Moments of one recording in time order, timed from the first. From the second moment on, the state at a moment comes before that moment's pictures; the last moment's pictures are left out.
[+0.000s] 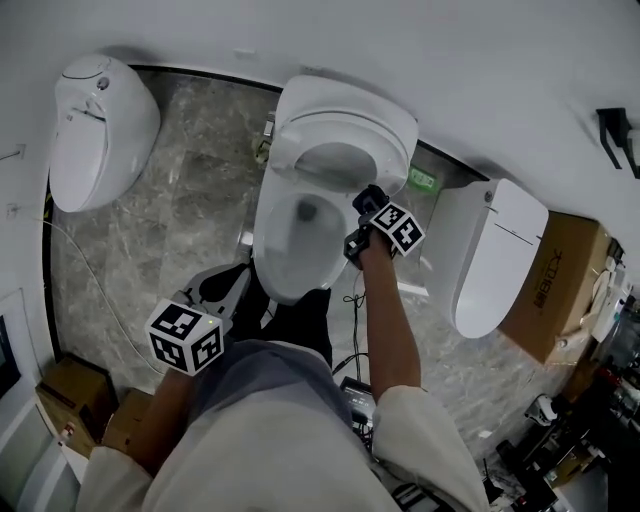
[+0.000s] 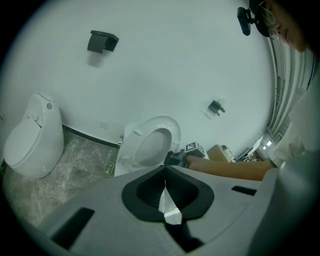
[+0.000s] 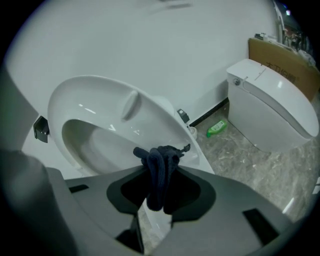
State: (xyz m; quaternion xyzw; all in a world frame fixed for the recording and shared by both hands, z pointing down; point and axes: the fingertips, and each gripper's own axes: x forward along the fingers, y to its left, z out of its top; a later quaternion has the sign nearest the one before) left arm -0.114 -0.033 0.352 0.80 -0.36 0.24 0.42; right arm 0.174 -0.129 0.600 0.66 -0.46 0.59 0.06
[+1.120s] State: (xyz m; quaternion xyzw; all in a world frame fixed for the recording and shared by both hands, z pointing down) left arm -0.022 -0.161 0.308 0.93 -0.27 0.22 0.14; right arm 0.128 -0.086 0.371 0.61 -0.62 0.49 0.00
